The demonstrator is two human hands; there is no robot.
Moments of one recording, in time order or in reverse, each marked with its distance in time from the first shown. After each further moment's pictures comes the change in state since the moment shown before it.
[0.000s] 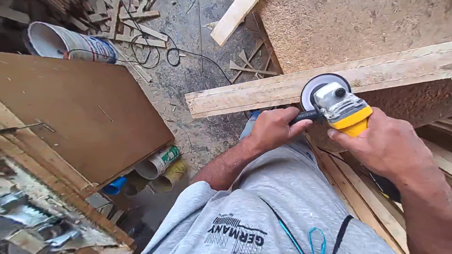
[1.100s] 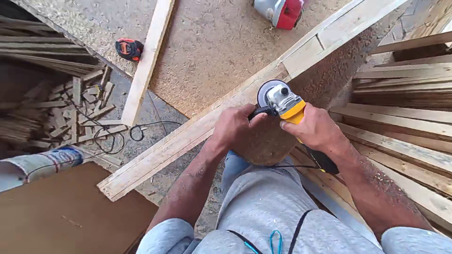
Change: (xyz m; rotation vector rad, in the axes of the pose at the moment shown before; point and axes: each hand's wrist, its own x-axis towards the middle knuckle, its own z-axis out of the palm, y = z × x) left_hand 0.165 0.144 0.119 0.305 -0.256 0.146; right_hand 0.014 0.216 -0.033 0.428 0.096 0.255
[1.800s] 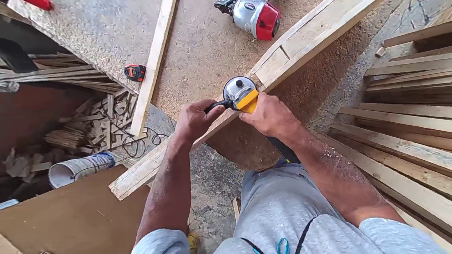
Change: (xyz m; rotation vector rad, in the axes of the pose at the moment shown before) left_hand 0.028 0.003 -0.036 0.108 0.112 -0.120; right_hand 0.043 -0.021 -0.026 0.116 -0.052 -0.166
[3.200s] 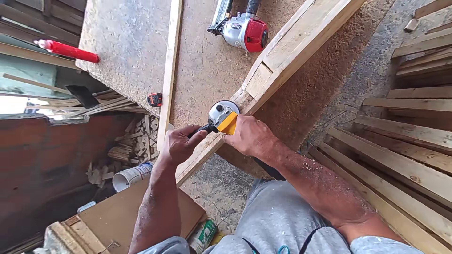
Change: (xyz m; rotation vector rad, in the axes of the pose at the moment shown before) left_hand -0.013 0.003 -0.042 0.034 -0.063 -0.059; right_hand -0.002 -0.009 -0.006 0.133 -0.194 -0.109
